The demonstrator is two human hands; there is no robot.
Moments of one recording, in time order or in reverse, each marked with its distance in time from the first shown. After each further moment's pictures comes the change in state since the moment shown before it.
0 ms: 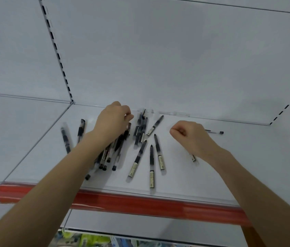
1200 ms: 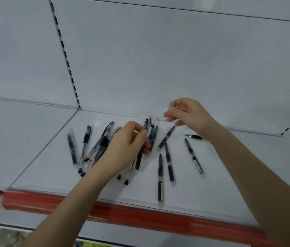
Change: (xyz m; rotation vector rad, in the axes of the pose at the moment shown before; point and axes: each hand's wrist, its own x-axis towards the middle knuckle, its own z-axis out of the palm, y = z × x) left_hand -0.054 0.039 -0.020 -0.783 -0.108 -0.195; right_hand 0.056 -0.035 -0.022 0.494 -0.079 0.073
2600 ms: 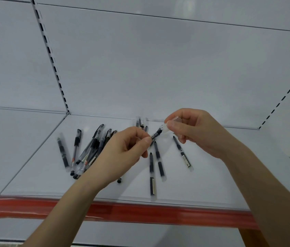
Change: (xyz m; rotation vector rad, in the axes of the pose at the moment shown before) left_hand -0.032 0.025 -0.004 -0.171 -0.171 0.097; right_hand -0.083 -0.032 -0.012 0.152 -0.081 -0.086
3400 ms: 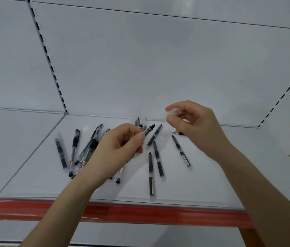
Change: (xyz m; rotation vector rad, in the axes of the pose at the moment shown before) left_hand 0.002 0.000 -0.004 -0.058 0.081 -0.017; right_hand 0.002 0.009 0.007 -0.122 0.234 -0.201
